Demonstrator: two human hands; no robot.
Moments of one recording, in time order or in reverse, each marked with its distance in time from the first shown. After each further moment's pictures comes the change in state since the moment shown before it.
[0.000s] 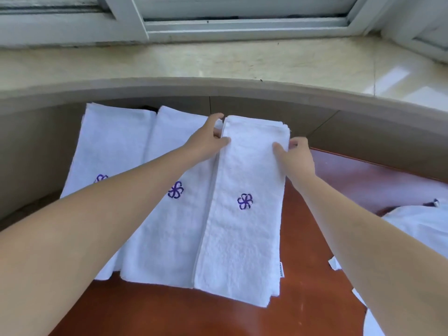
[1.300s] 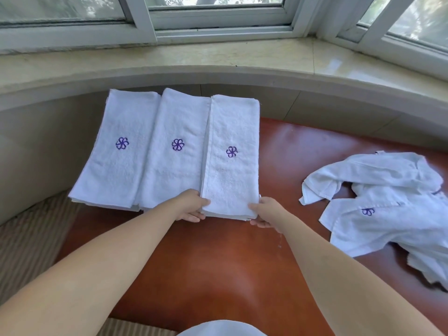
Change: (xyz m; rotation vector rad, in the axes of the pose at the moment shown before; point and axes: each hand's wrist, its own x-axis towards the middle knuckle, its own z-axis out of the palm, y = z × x) left_hand -0.275 -0.083 0.086 -0.215 -0.295 -0.554; right_hand -0.260 0.139 -0.023 0.122 -0.566 0.295
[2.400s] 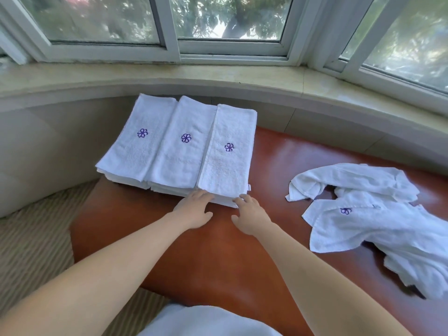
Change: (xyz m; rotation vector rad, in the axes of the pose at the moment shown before) left_hand -0.106 -0.064 0.088 0.885 0.359 0.532; right_hand -0.091 0.055 0.024 -0.989 0.166 -0.554
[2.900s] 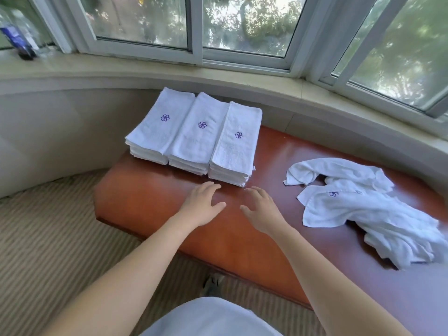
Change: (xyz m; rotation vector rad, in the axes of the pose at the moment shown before) left_hand -0.170 0.030 0.042 -0.271 0.284 -0.015; right_hand -0.158 -0.034 0.036 0.180 0.271 -0.045
